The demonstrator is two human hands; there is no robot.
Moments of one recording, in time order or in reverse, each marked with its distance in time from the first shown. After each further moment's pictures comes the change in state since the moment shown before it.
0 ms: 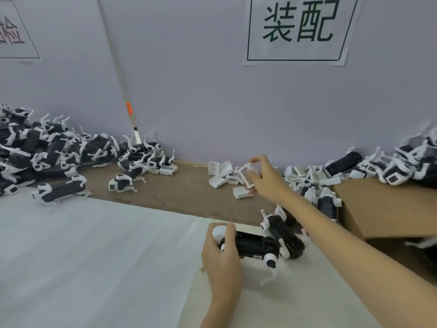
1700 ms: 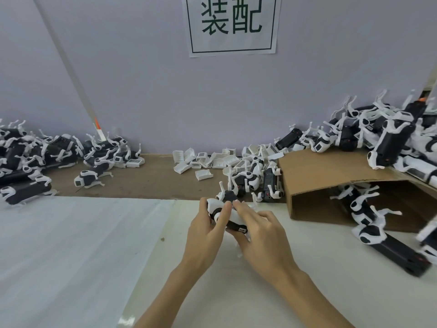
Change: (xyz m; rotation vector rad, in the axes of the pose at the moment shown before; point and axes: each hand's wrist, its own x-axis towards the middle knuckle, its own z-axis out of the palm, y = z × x) left_hand -0.058 0.026 0.016 0.323 -0.535 0.173; right_hand -0.232 0.047 -0.005 -0.529 0.411 -0.324
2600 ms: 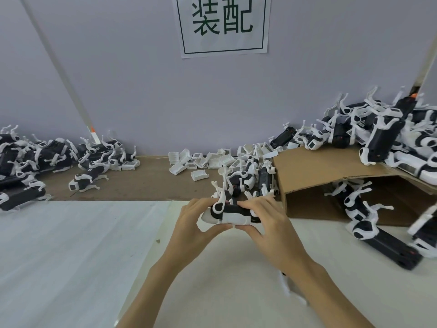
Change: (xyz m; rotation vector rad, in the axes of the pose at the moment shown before) left_hand 0.014 -0.010 -0.030 0.328 -0.104 0.389; right_hand 0.004 0.032 -0.020 0.216 0.054 -0.107
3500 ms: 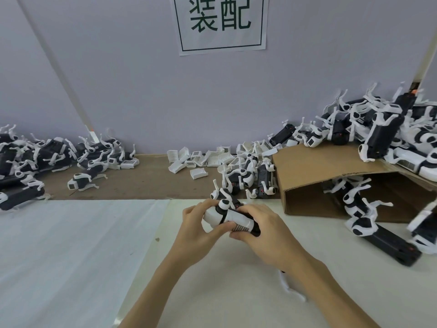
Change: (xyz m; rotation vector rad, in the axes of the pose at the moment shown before) left_hand -0.004 0.005 0.010 -0.086 -0.061 -0.209; right_hand 0.002 -0.005 0.000 0.168 -0.296 0.326
